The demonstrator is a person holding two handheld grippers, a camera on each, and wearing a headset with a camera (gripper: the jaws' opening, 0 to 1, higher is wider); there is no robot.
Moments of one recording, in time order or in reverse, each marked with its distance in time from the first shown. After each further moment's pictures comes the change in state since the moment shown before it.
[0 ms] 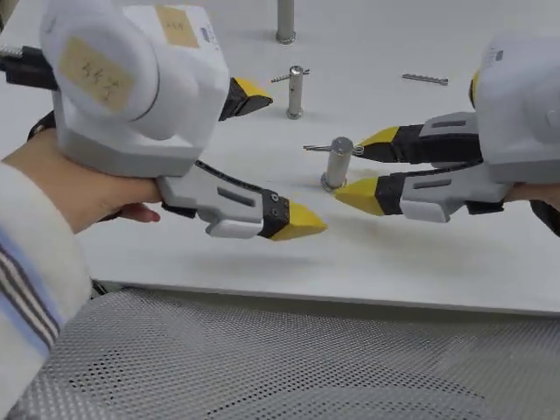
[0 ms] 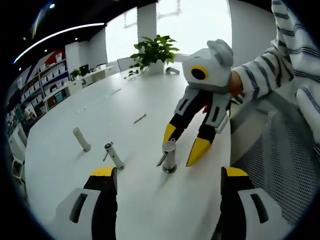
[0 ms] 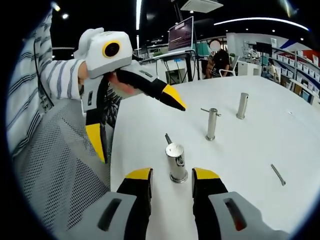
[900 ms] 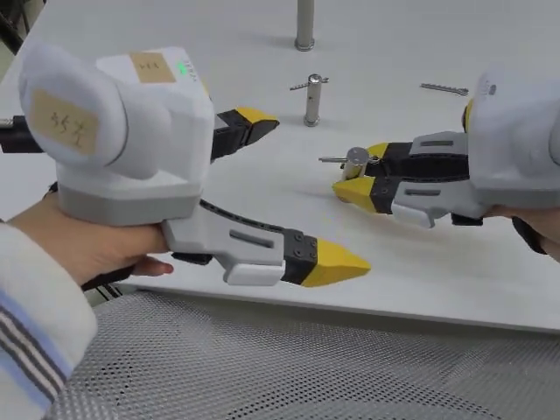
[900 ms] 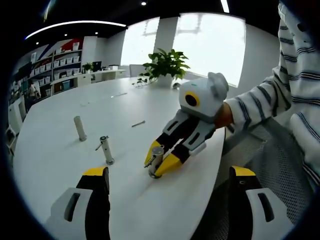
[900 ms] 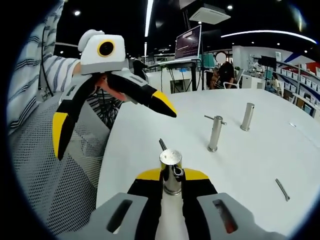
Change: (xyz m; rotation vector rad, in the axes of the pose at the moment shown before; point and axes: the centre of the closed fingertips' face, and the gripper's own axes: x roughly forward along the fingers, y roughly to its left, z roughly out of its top) left arm -0.006 -0.016 0.007 -0.148 -0.110 0.010; right arm 0.017 0.002 0.010 -0.097 -0.093 0.003
